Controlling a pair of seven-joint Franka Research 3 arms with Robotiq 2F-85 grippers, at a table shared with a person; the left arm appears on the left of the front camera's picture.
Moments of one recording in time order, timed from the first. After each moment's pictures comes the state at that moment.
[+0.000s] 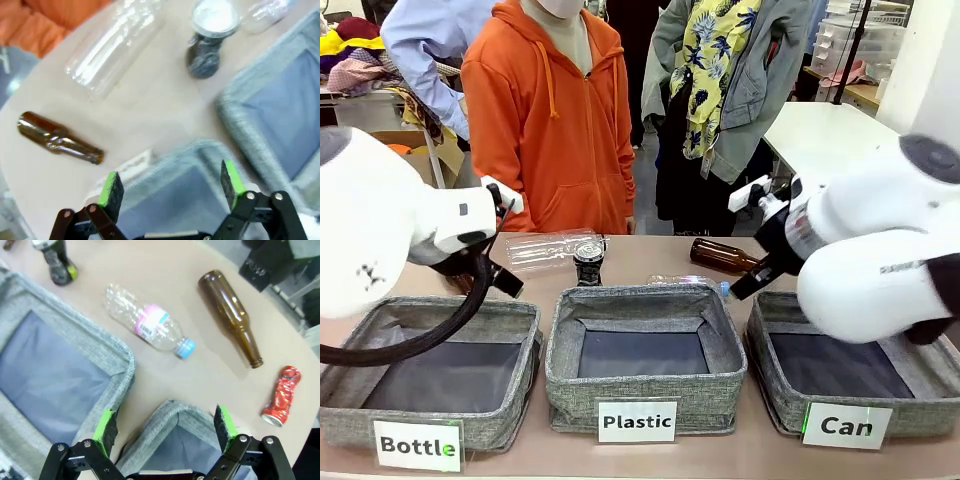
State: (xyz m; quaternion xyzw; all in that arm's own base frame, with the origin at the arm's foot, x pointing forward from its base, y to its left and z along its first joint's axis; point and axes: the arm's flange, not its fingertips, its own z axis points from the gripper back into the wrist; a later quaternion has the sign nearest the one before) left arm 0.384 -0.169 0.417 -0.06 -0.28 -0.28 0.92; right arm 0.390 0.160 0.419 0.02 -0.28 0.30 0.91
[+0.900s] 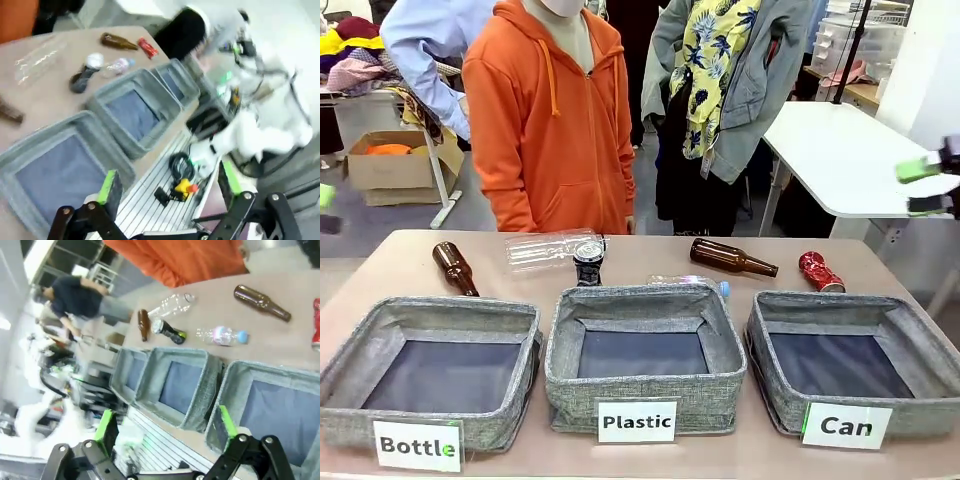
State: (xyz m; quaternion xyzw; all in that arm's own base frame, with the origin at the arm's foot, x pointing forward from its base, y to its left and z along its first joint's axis) left arm 0.292 0.085 0.511 -0.51 -0.26 -0.16 0.80; right arm 0.323 -0.079 0.530 0.47 -0.26 0.03 0.84
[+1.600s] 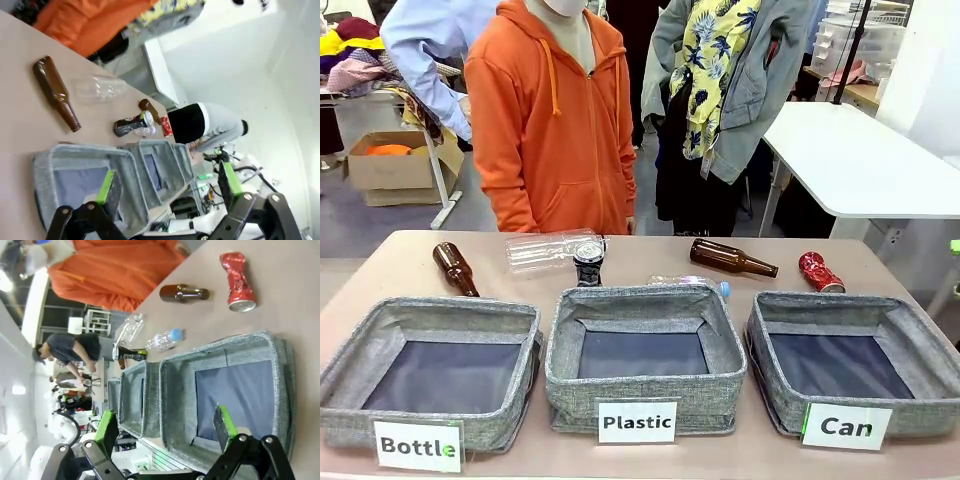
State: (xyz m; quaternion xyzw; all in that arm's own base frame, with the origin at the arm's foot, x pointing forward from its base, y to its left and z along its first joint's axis) left arm 0.303 0.183 0.429 -0.57 -0.33 0.09 0.74; right arm 0.326 -0.182 0.406 0.49 -0.22 -0.14 0.83
